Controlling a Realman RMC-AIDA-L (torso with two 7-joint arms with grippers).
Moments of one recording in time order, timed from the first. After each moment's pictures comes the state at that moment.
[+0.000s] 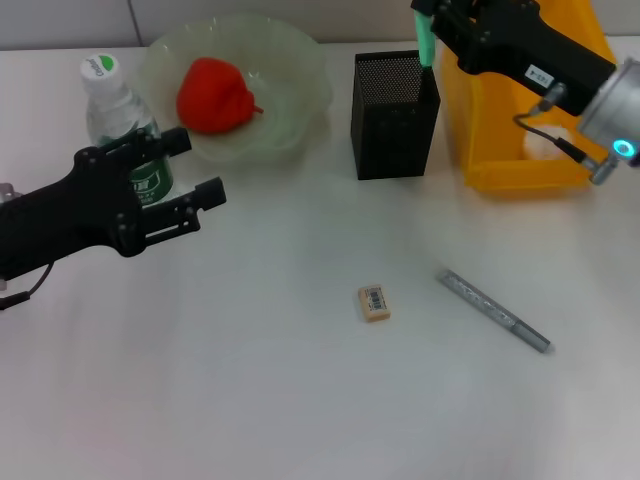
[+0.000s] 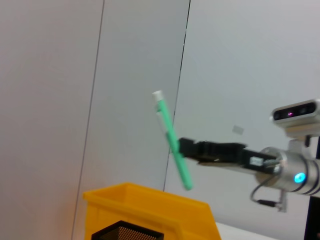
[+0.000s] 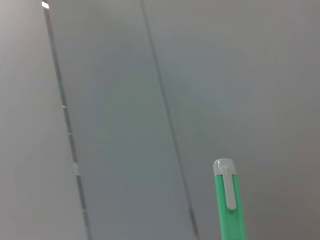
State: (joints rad) left arm -0.40 -2.05 0.66 0.56 1.72 1.71 -1.12; right arm 0.53 2.08 -1.23 -0.53 -0.95 -1.18 1.10
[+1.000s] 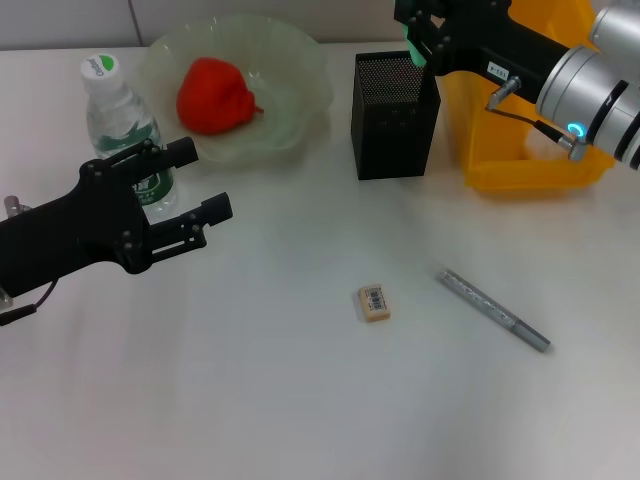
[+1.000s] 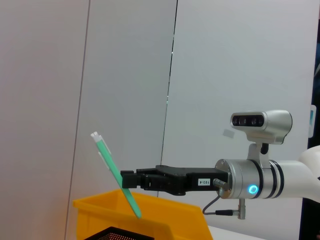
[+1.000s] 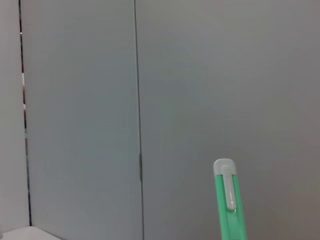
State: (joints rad) left arm -0.39 -2.06 0.66 0.53 1.71 1.73 -1.04; right arm 0.65 2.08 -1.23 -0.42 -0.96 -0.96 0.88
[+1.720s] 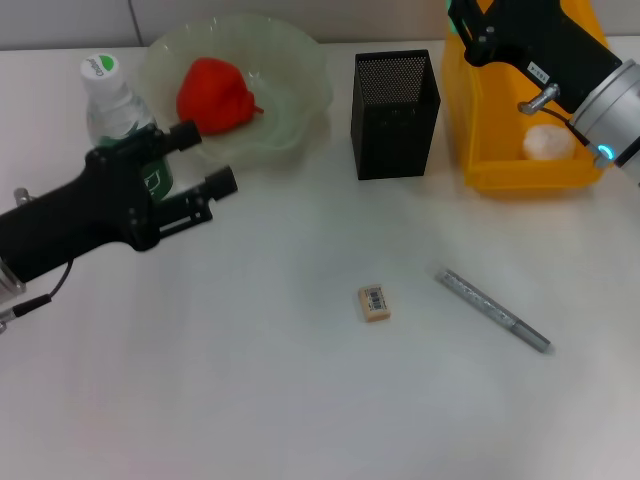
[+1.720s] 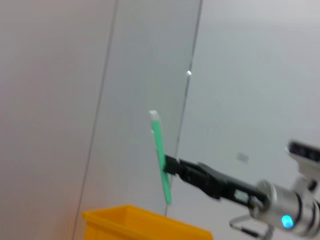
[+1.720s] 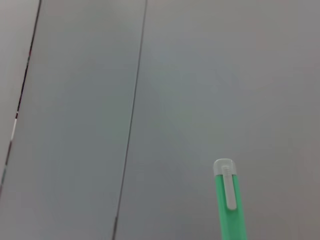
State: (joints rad) left arm -0.42 -2.06 0.58 0.45 1.71 1.72 -1.07; right arm 0.62 2.09 -1.24 -0.26 -0.67 -1.22 0.45
